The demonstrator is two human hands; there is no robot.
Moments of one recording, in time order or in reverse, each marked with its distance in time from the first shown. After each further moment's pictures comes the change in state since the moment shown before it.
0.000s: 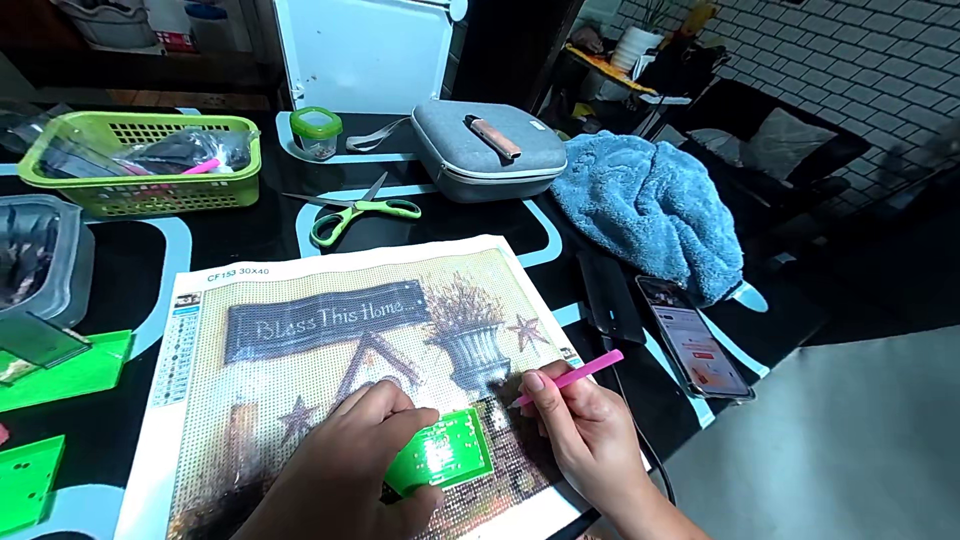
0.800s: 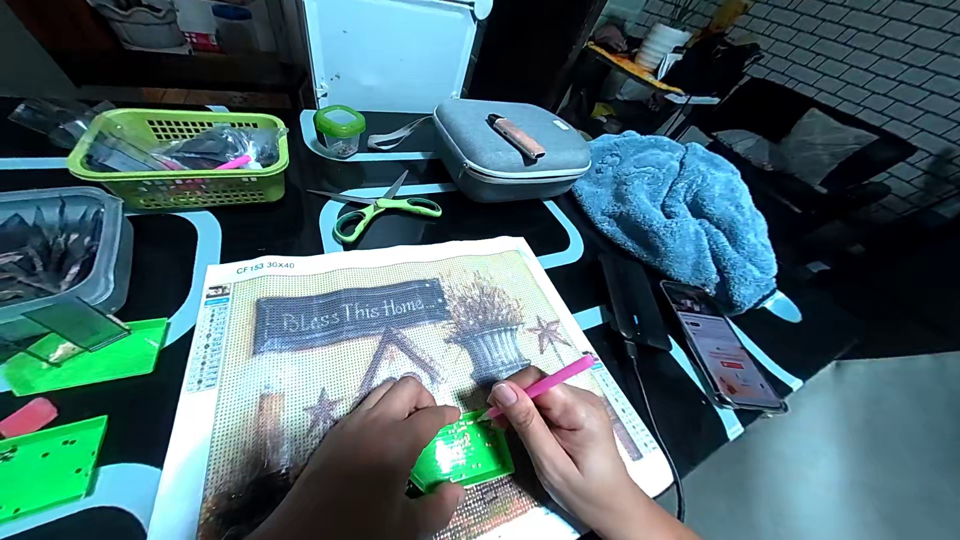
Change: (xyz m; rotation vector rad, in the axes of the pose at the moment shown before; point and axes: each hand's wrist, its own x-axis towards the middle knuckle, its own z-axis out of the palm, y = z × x) left_hand 0.000 -0.001 0.005 0.024 0.054 0.011; right_hand 0.011 -0.017 0.029 0.139 -0.143 -0.061
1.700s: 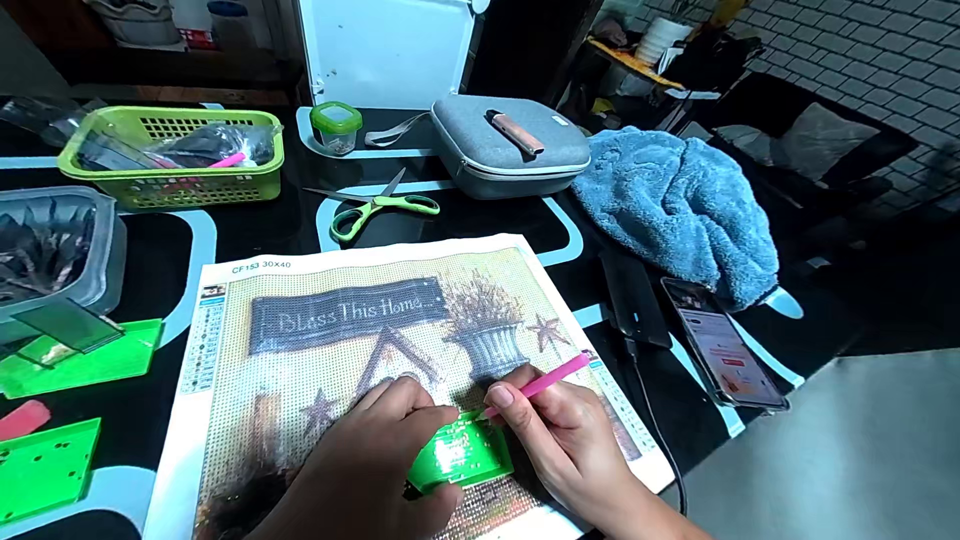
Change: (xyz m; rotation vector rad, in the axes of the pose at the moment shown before) left_hand 0.001 0.002 -0.003 -0.005 -0.033 -0.022; right_hand 0.002 0.001 -0.003 -0.020 -0.035 -0.005
